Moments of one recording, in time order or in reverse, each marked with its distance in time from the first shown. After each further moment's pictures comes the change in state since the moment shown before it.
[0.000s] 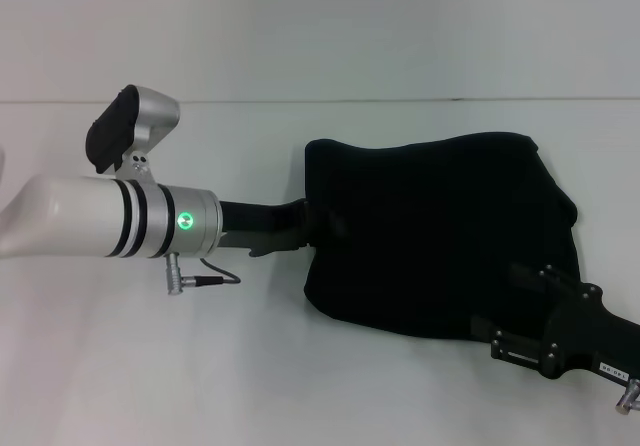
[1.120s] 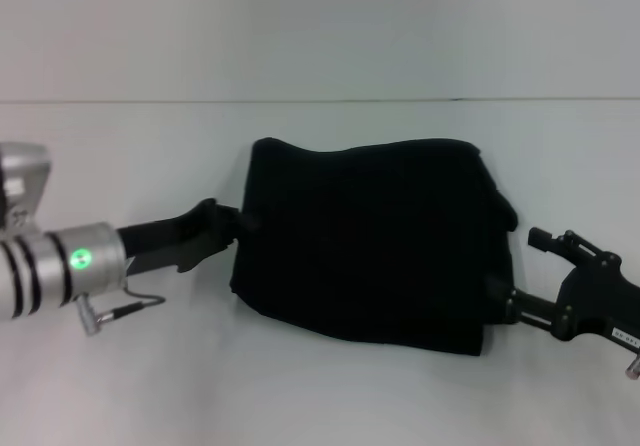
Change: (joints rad) left arm 0.198 0.035 -0.197 -0.012 -0.148 0.109 0.135; right arm 0.024 0.000 0.091 -0.004 0.008 -0.003 0.004
